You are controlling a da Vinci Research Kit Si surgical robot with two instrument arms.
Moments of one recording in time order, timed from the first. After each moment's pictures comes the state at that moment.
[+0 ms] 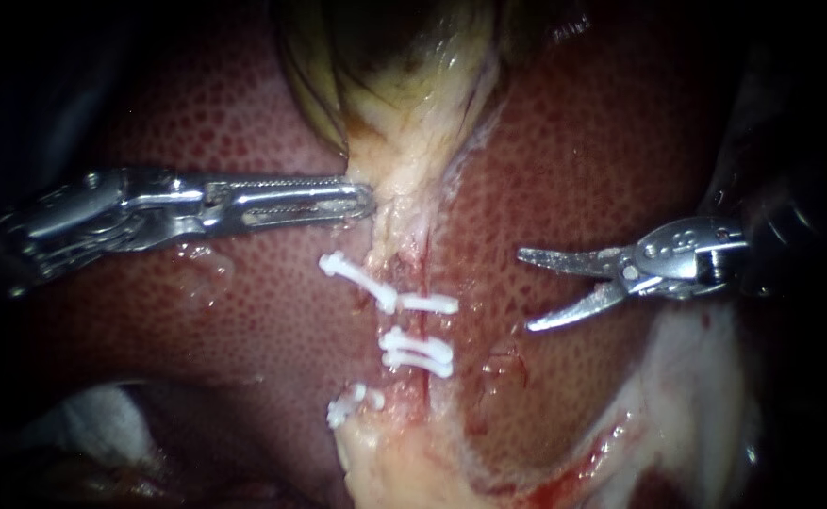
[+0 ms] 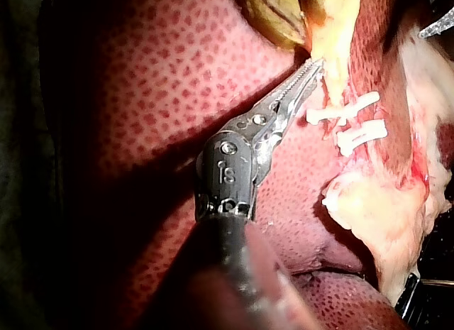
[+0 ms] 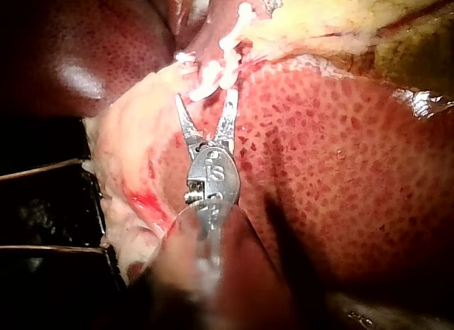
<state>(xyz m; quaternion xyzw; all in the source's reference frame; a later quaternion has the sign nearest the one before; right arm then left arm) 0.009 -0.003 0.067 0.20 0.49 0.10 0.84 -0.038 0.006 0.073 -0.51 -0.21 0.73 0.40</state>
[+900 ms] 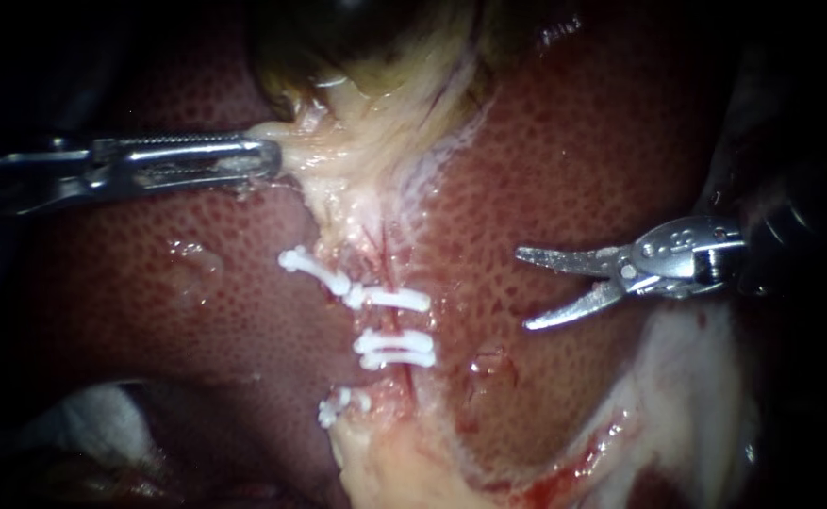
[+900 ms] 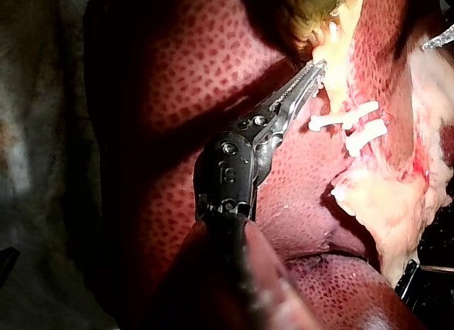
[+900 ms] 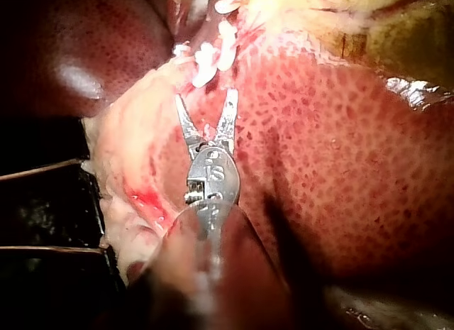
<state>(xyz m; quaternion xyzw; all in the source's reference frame) 0.009 -0.003 0.068 0.20 0.49 0.10 0.84 -0.030 0.010 0.062 -0.53 -0.19 0.72 0.41</state>
